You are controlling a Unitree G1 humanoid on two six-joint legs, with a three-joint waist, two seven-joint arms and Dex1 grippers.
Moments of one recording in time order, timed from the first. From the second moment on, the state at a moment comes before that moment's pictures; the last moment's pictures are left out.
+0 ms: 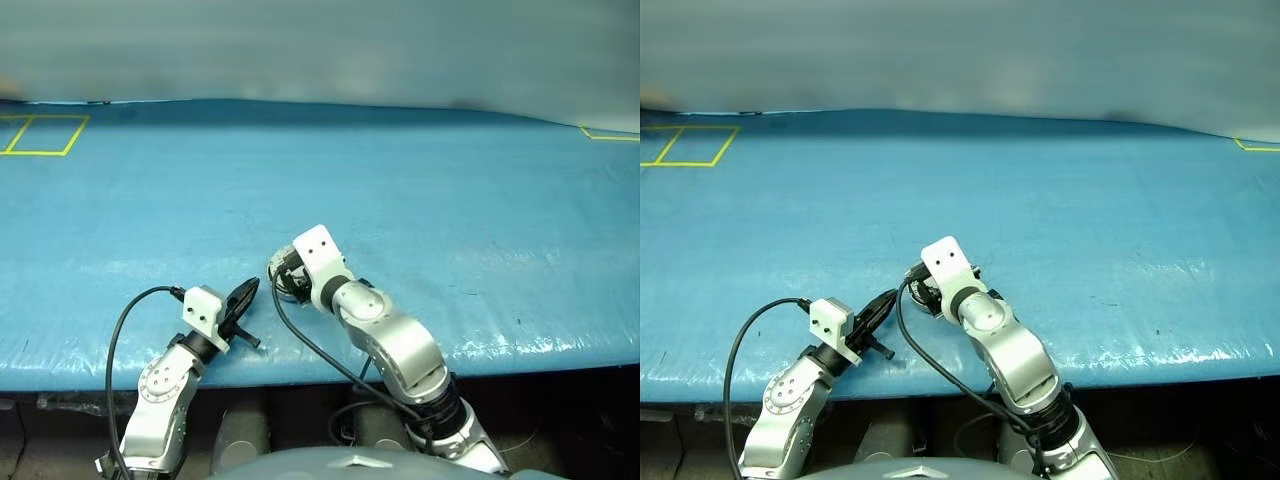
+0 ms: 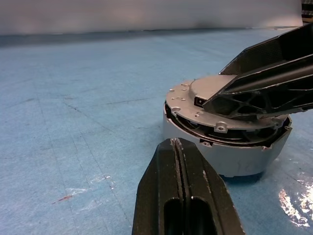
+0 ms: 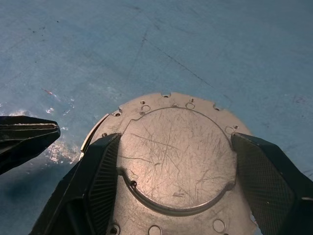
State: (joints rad) left arm 0.25 0.24 -0.03 -0.16 -0.22 -0.08 -0.52; right arm -0.29 0.02 0.49 -0.45 -0.02 1.11 0.05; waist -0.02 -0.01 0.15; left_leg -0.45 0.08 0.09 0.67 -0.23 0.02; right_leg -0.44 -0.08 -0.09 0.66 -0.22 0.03
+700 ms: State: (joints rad) left arm 0.26 0.25 -0.03 -0.16 -0.22 -0.07 -0.52; right arm -0.29 0.07 0.54 -0.45 -0.06 1.13 0.02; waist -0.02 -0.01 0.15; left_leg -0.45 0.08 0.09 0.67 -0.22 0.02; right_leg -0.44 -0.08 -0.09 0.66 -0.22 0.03
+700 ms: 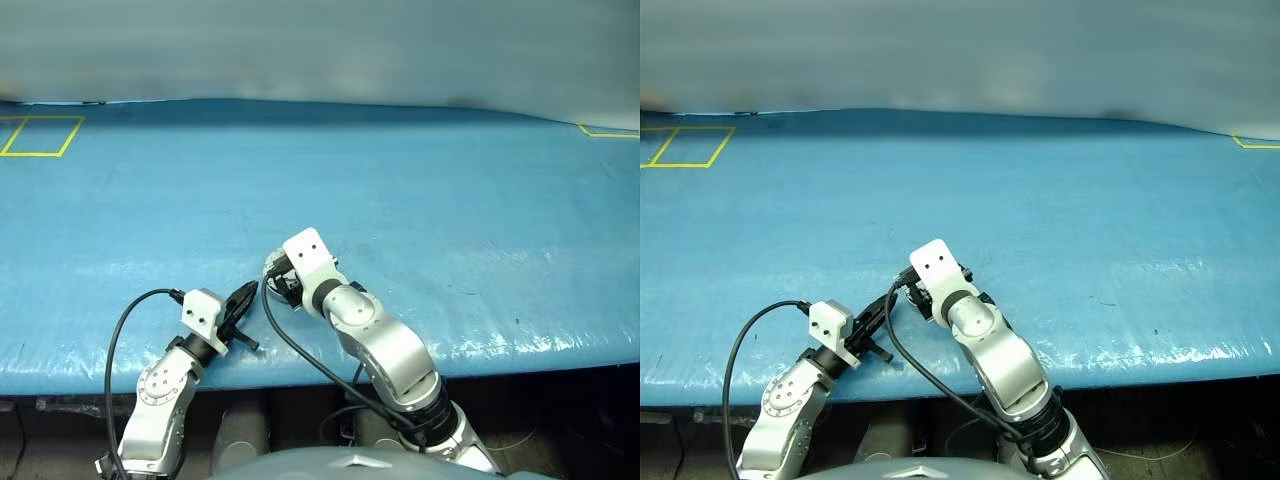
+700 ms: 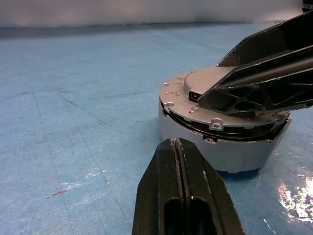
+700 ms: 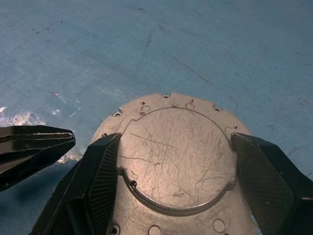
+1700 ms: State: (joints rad) left arm 0.24 0.25 -0.05 -0.16 -0.22 -0.05 -0.53; right arm -0.29 0.03 0.53 -0.41 -0.07 1.06 0.02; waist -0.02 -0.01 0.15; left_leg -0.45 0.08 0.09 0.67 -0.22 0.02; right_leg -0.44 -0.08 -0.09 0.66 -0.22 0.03
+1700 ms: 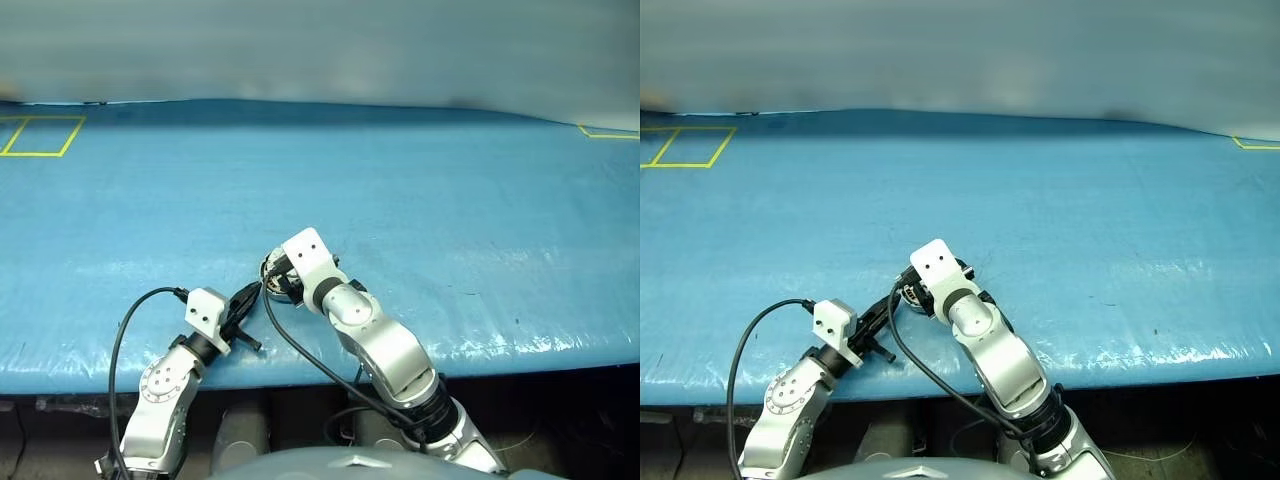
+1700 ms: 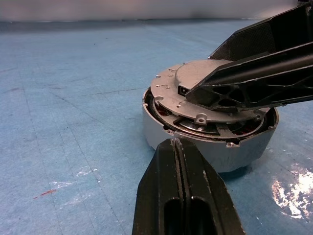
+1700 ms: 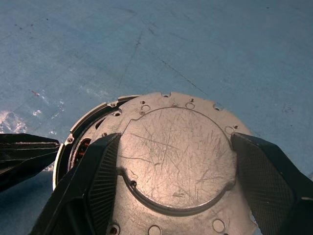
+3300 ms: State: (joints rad) left arm 0.20 0.24 -0.06 -0.12 -0.22 -0.05 -0.56; right arm -0.32 -0.06 0.40 -0.44 -0.03 1.08 0.11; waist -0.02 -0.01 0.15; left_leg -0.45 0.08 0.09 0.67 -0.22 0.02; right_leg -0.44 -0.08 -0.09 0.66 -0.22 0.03
